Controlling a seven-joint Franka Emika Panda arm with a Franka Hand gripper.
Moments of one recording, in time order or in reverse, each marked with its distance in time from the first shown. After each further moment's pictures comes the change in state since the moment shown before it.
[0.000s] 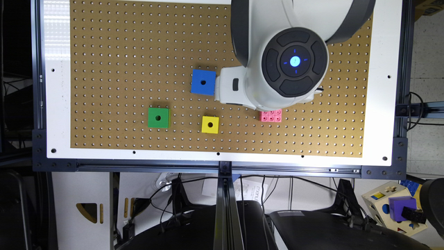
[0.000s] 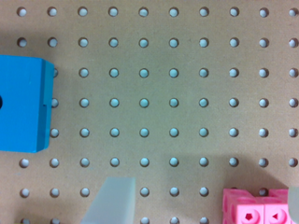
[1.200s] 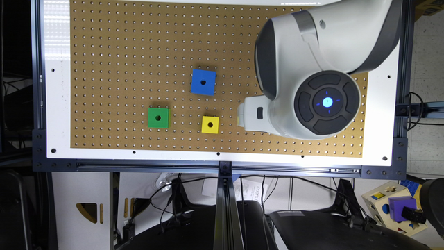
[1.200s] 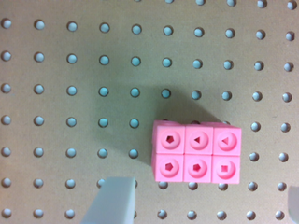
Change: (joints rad) arm 0.001 0.154 0.067 0.213 0.001 -0.016 0.024
